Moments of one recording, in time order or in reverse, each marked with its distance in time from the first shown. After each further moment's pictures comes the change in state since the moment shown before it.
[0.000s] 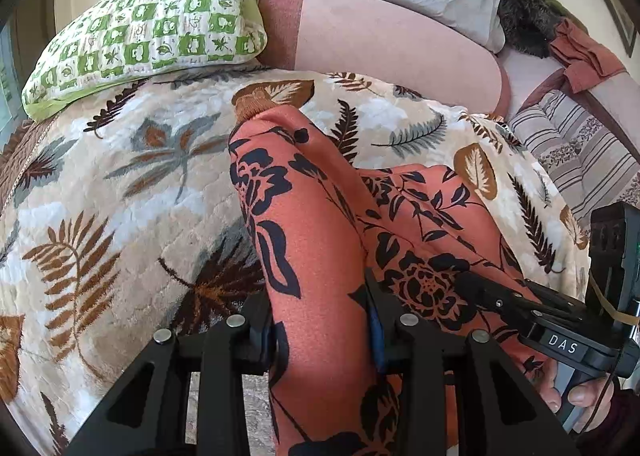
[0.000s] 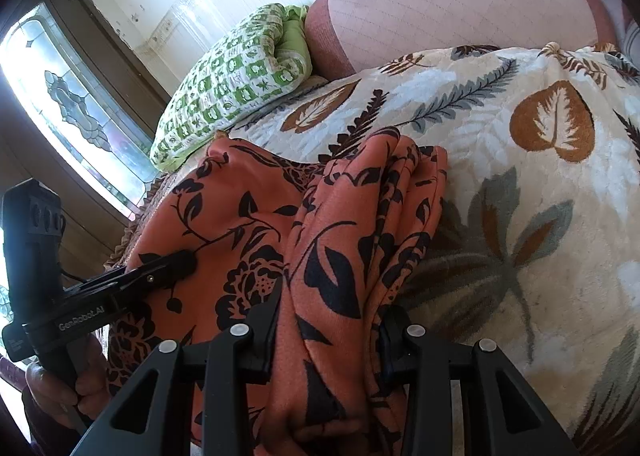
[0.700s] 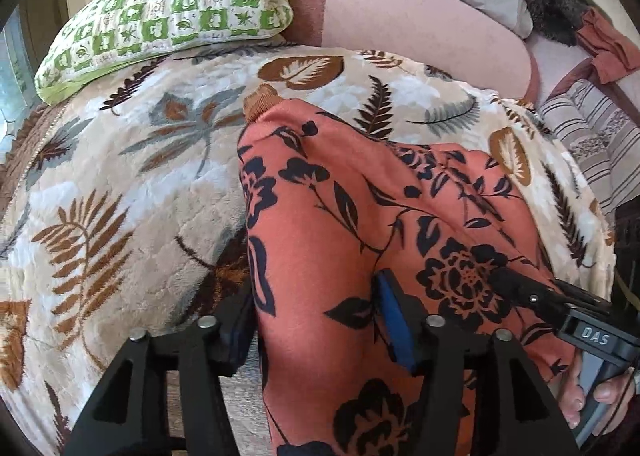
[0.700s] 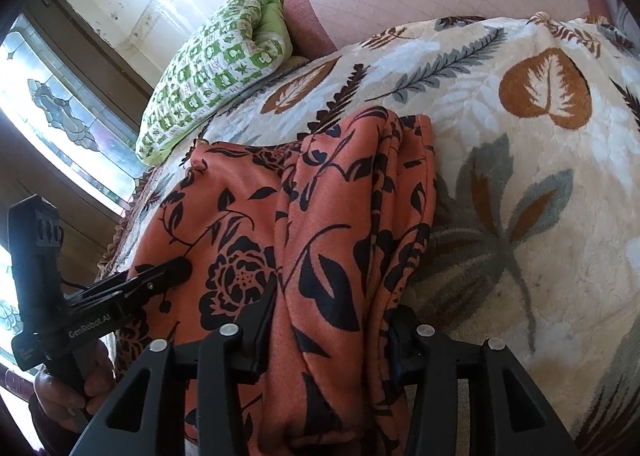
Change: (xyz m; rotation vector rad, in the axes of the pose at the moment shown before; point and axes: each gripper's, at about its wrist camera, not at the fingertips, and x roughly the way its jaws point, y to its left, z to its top) left arm 0.020 0.013 -0.005 -0.018 0.061 0.101; right arm 0.012 -0.015 0.000 0.063 0.084 -0.011
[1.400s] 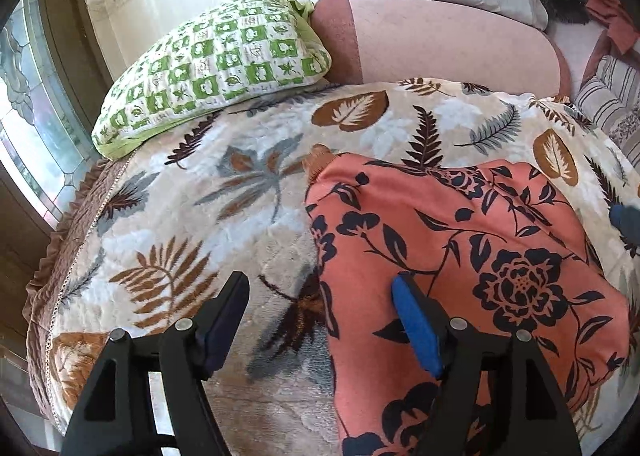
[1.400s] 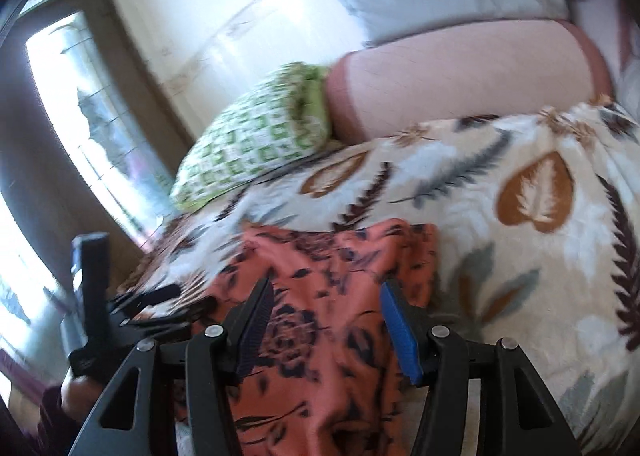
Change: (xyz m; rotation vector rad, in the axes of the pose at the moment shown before) left arm -0.026 0.002 0.001 0.095 -0.145 0.256; right arm -0.070 0.026 0.005 -0.146 -0.262 0.065
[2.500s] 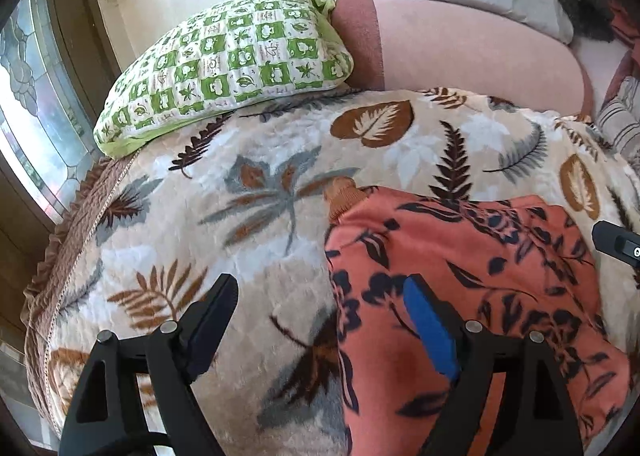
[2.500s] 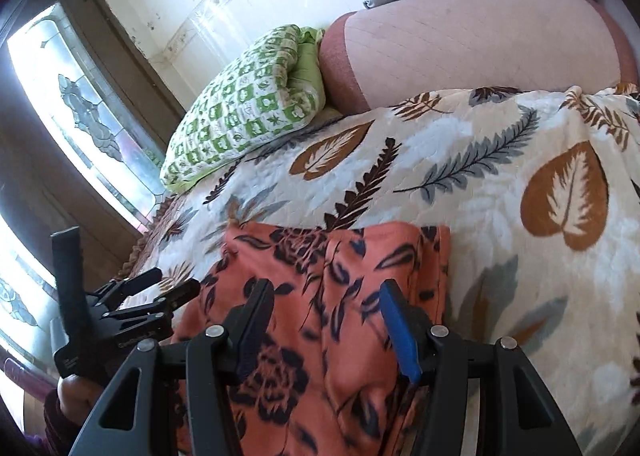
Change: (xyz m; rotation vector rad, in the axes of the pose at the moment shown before) left arm 0.031 0.012 0.036 -0.048 0.024 0.034; right arm 0.065 -0.024 0.037 0.044 0.150 -0.004
